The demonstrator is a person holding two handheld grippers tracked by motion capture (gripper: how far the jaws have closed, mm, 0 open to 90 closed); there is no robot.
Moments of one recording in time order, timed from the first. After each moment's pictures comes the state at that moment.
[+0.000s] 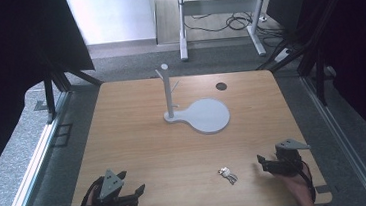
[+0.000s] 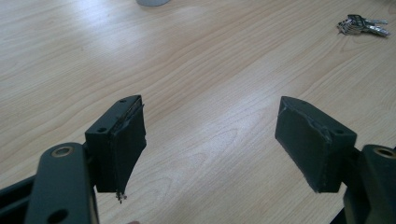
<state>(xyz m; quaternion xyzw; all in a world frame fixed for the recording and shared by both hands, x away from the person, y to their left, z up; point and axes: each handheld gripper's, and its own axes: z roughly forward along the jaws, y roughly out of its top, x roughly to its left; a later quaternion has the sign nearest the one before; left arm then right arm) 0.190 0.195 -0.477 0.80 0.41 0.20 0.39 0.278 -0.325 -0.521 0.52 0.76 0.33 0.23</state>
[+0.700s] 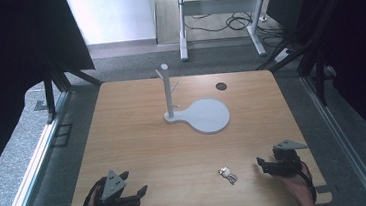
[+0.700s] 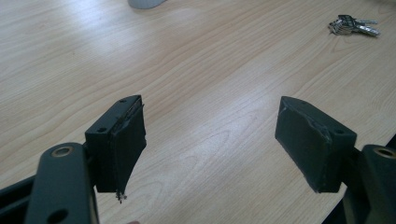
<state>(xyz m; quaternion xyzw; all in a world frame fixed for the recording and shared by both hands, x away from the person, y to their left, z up) 0.189 0.191 -0.476 0.81 0.40 0.20 0.39 0.278 -0.322 -0.522 0.51 0.77 0.31 0.22</state>
